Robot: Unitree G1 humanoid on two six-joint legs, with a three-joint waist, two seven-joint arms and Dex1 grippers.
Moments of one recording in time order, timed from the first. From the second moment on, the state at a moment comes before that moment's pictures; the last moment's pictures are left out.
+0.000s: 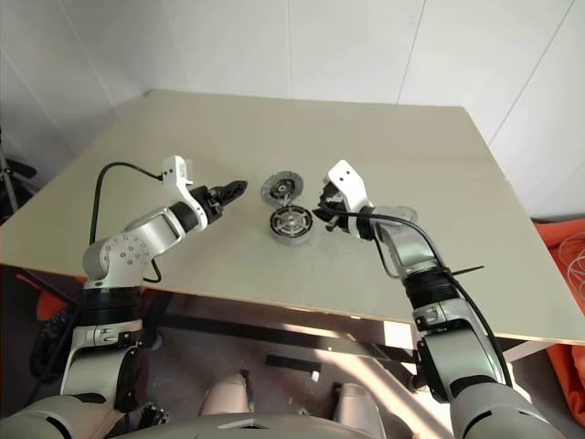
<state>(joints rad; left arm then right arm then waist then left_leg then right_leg) -0.53 0.25 0.24 0.05 -0.72 0.87 -0.24 -0.64 -0.38 0.17 0.36 0.09 0.40 0.80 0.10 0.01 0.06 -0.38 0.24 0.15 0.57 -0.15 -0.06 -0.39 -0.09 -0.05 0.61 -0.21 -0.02</state>
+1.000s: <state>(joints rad) -0.53 0.25 0.24 0.06 -0.70 0.85 -0.25 -0.98 -0.44 0.51 0.70 -0.15 -0.25 1.39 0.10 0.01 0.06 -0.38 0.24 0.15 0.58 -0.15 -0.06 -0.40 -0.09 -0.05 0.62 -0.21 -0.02</state>
